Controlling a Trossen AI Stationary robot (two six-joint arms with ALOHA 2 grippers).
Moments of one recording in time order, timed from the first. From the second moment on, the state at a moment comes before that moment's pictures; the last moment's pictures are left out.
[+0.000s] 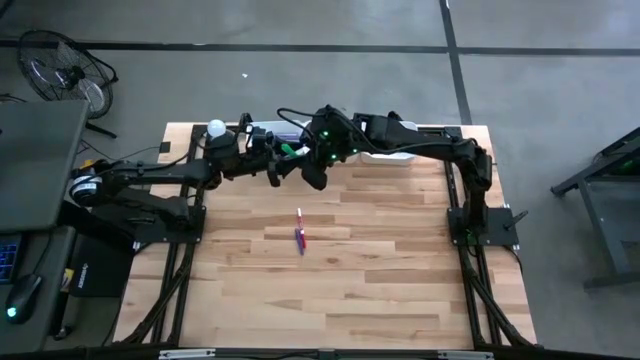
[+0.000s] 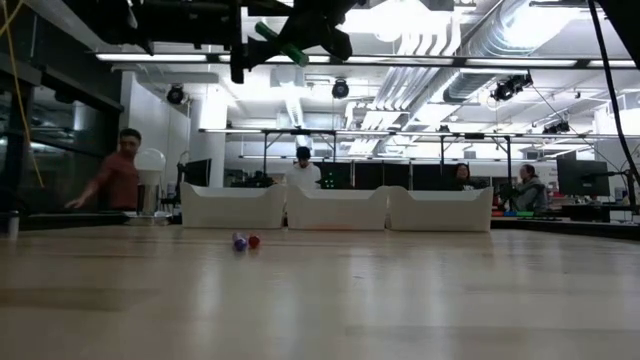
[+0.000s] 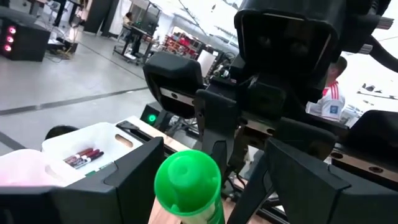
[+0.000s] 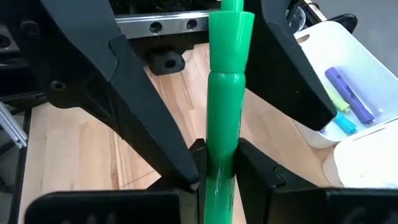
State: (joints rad) left arm 0.30 1.16 0.67 0.64 0.09 -0.48; right arm -0.21 1.92 2.01 -0.79 -0.12 0.24
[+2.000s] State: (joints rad) left arm 0.29 1.17 0.67 0.62 -0.05 -0.41; right arm -0.29 1.86 2.02 -0.91 -0.06 0.10
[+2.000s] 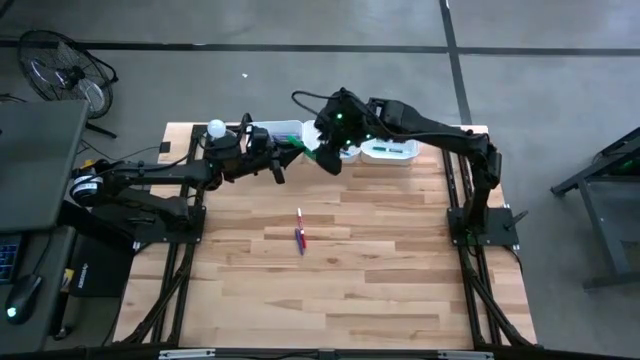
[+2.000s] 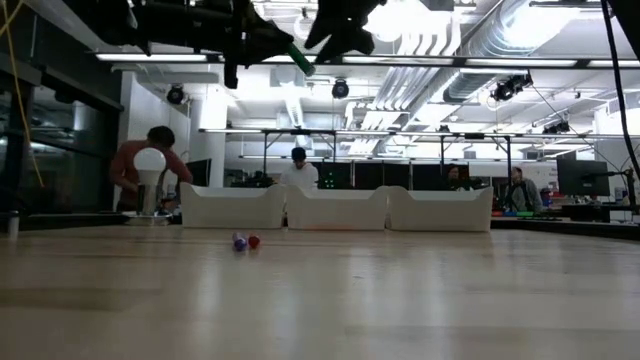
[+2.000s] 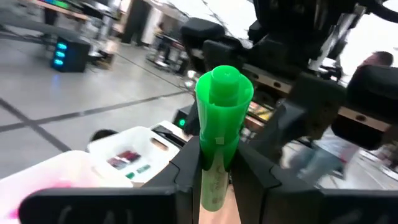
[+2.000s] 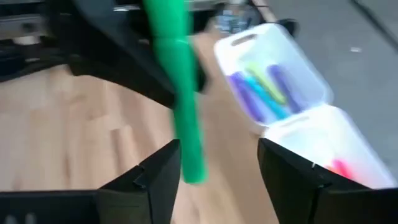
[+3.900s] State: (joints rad) left arm 0.68 1.82 1.39 -0.87 -0.20 0.44; right arm -0.43 1.80 2.01 -1.15 0.19 0.05
